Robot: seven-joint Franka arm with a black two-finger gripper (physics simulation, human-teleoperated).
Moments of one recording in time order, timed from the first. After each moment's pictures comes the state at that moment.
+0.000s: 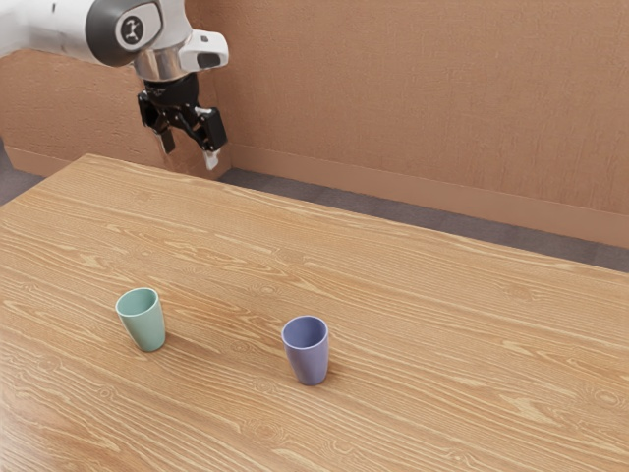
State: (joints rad) arm -0.02 0.04 0.01 -1.56 0.10 1.68 0.05
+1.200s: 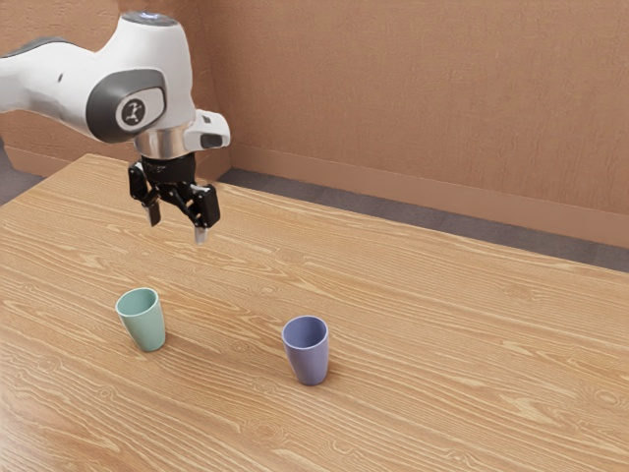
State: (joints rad) arm -0.02 -0.12 -0.04 -1.97 0.14 1.80 -0.12
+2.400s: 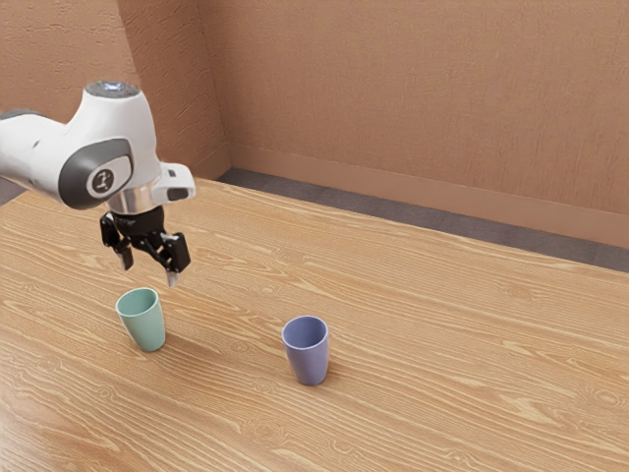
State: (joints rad) arm 0.02 -0.19 0.04 -2.25 0.17 2.06 -0.10
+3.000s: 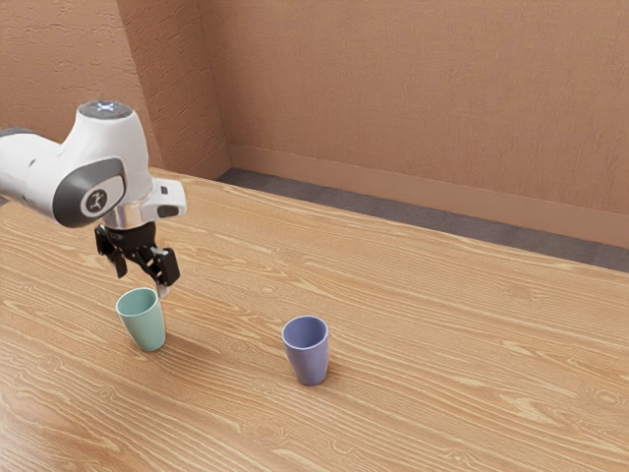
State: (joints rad) arm 0.05 -0.18 0.04 -2.32 0.20 2.15 -0.01
